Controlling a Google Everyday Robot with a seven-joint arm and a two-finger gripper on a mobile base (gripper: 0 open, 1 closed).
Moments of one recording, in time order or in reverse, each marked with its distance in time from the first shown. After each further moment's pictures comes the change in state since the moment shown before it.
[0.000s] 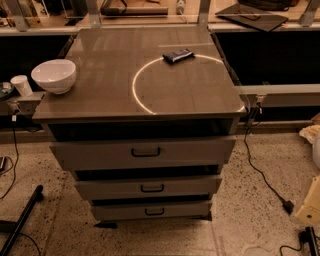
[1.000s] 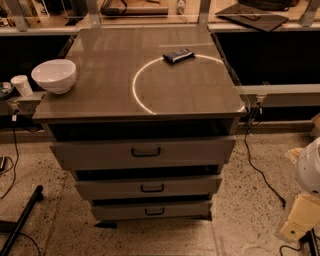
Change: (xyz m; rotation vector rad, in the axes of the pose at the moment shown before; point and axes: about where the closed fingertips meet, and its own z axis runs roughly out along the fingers) arm 0.005 0.025 0.050 -0.101 -0.007 0.027
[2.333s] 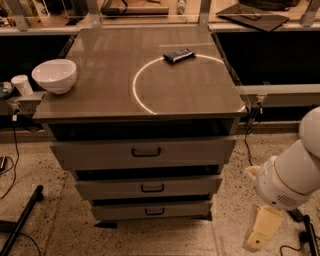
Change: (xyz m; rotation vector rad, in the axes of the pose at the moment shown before) arm -0.040 0.031 0.077 -0.193 -0.117 -0.118
